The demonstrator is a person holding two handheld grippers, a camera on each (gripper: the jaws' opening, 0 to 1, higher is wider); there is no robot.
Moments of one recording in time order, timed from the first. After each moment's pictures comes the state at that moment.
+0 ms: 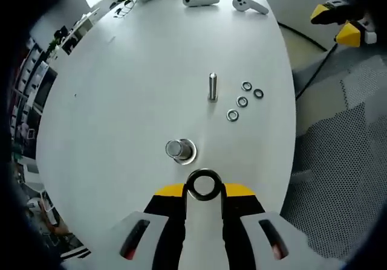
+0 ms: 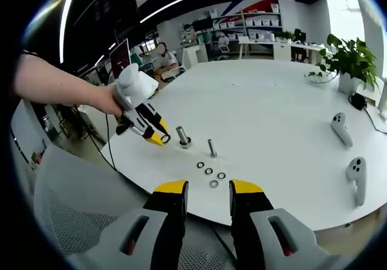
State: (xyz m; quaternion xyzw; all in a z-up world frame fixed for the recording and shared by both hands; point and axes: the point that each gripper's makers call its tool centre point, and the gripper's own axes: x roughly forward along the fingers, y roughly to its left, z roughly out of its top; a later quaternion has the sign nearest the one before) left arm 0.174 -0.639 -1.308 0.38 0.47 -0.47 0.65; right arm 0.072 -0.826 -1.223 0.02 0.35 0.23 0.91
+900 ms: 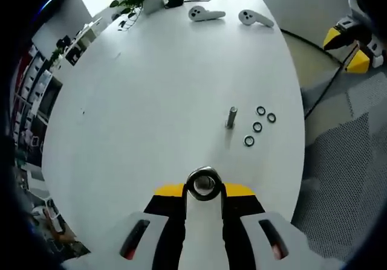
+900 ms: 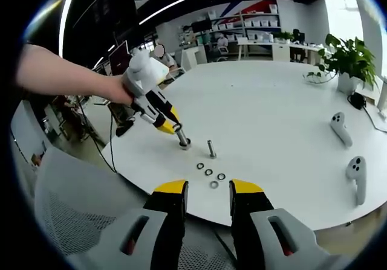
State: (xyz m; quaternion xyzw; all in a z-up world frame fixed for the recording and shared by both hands) left arm 0.210 -0.663 -1.299 0.38 0.45 -0.47 0.66; right arm 0.072 -0.827 -1.222 0.03 0.34 0.23 0.91
